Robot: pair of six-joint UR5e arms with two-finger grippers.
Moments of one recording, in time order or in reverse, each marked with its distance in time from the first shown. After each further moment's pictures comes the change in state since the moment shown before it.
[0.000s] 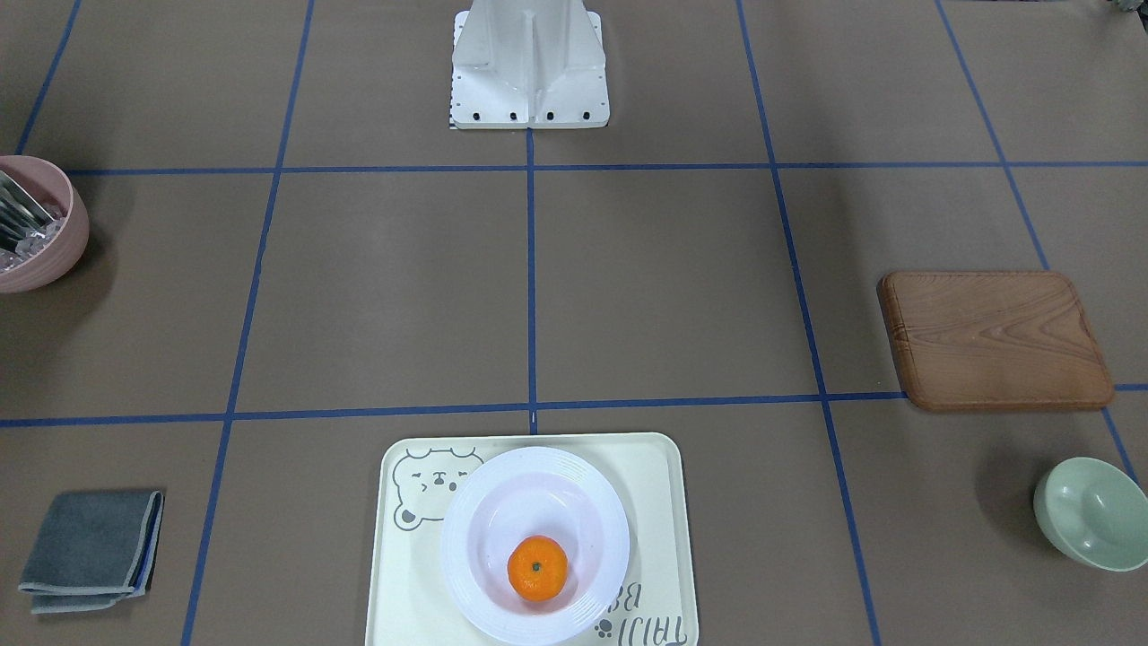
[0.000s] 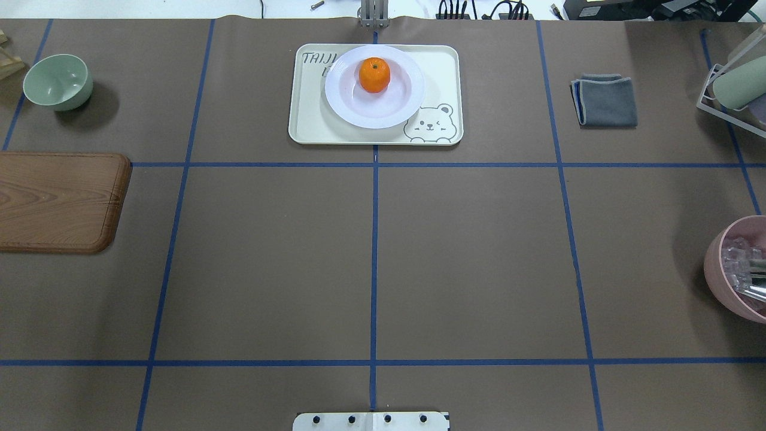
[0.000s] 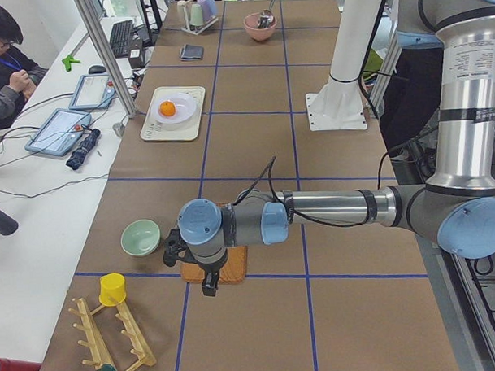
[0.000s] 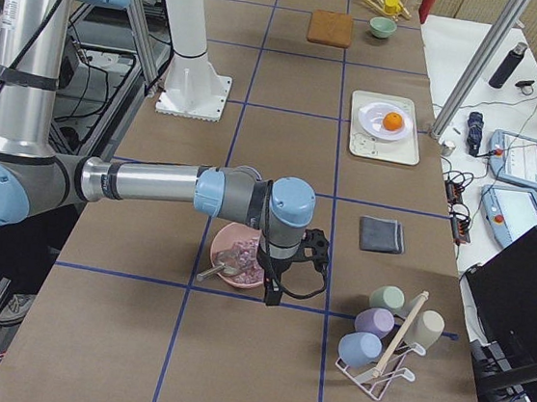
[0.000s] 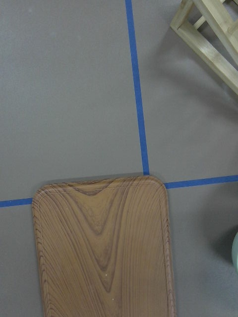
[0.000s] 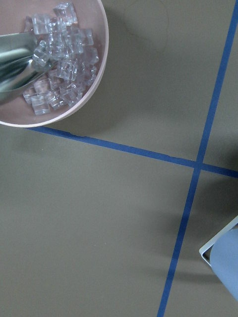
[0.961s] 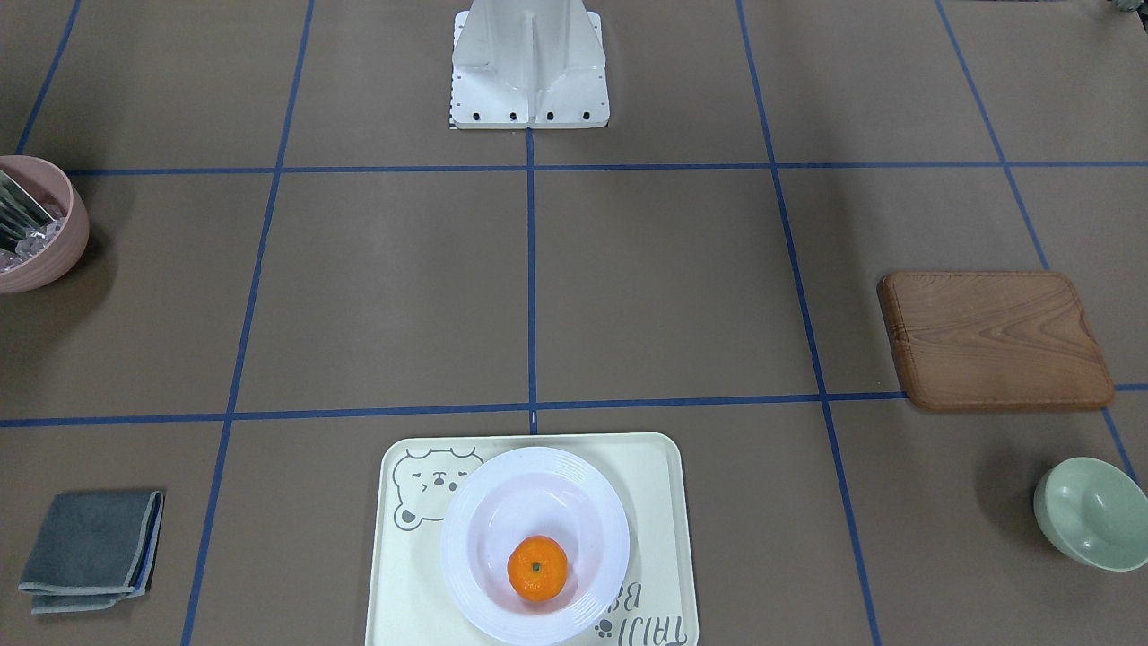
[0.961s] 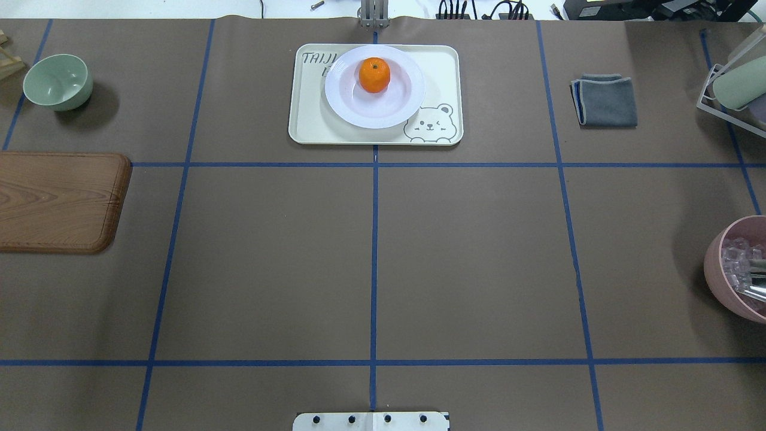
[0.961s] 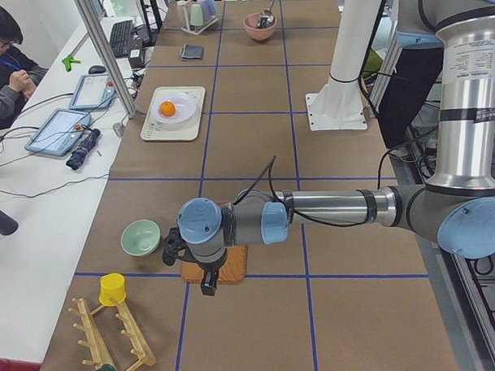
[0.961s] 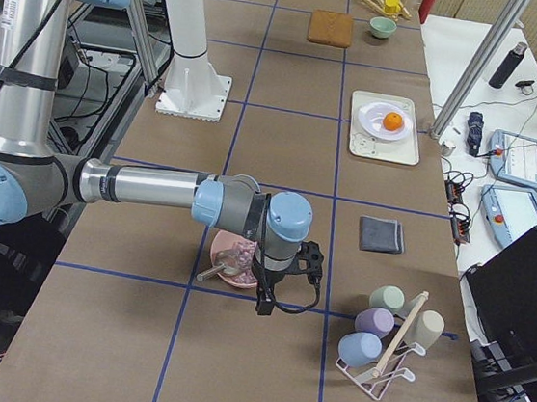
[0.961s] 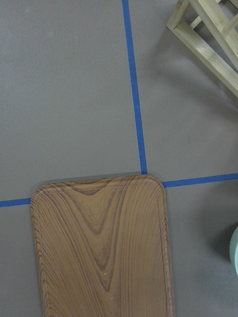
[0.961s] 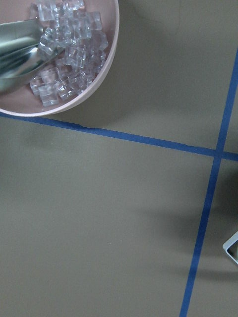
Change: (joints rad) left arm -0.002 0.000 -0.003 -0.007 -0.001 0.004; right arm 0.000 -0.004 -0.043 -0.001 0.000 -0.001
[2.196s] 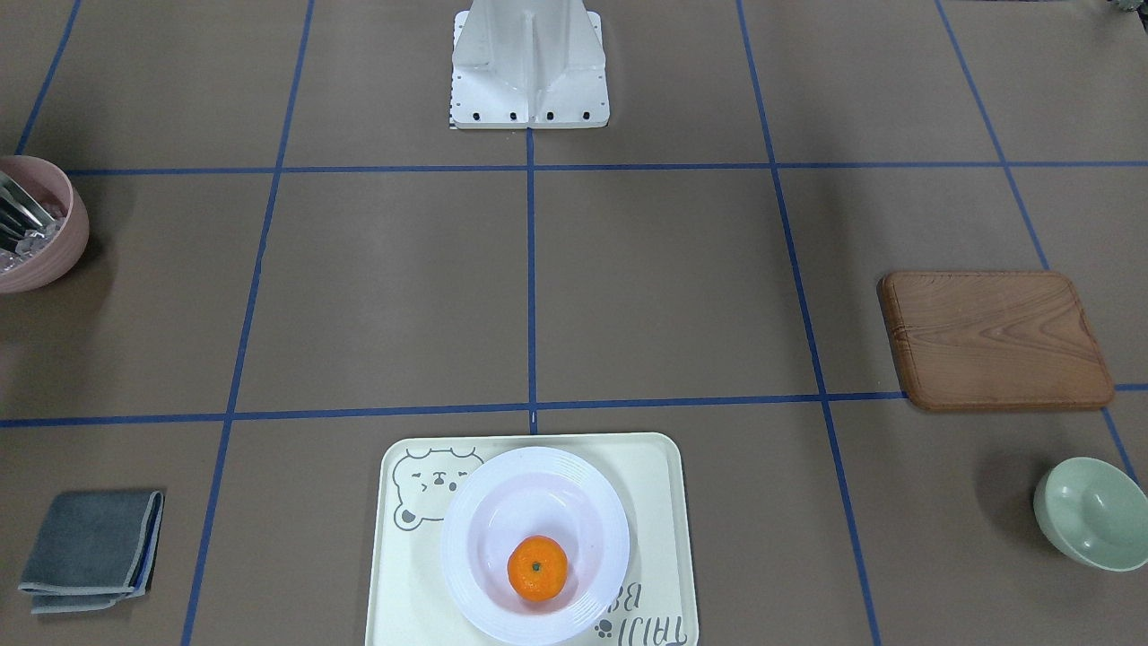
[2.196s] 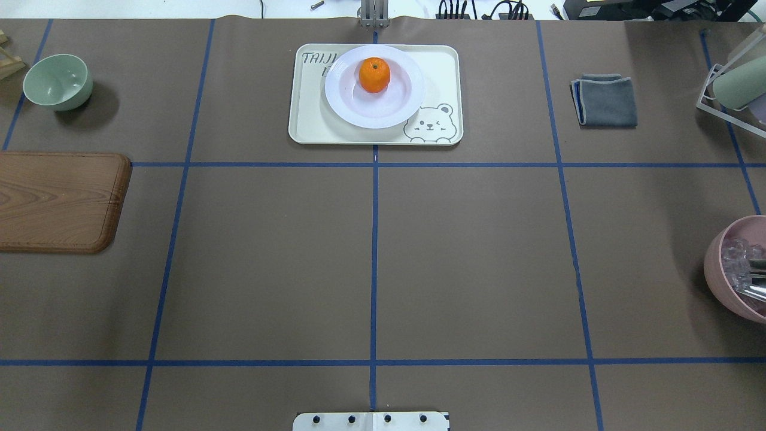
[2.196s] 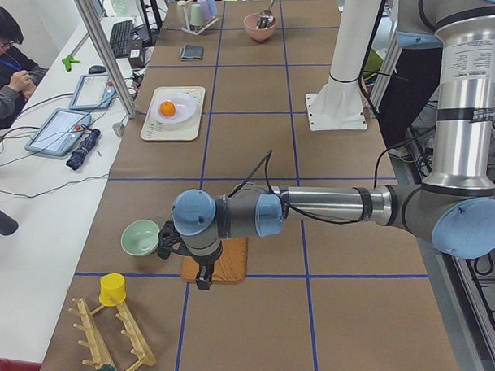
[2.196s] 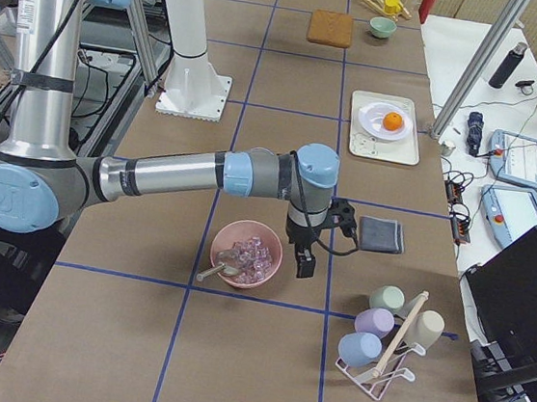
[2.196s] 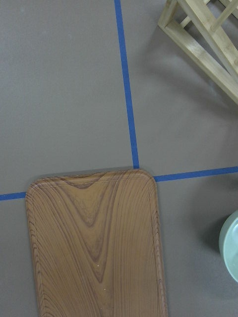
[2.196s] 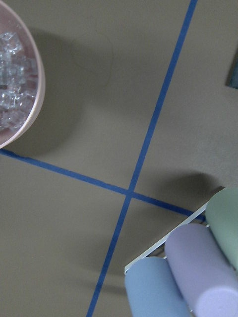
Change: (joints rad) left arm -0.002 -0.026 -0.013 0.037 0.001 0.001; right arm -0.060 0.057 0.077 0.059 -0.024 0.066
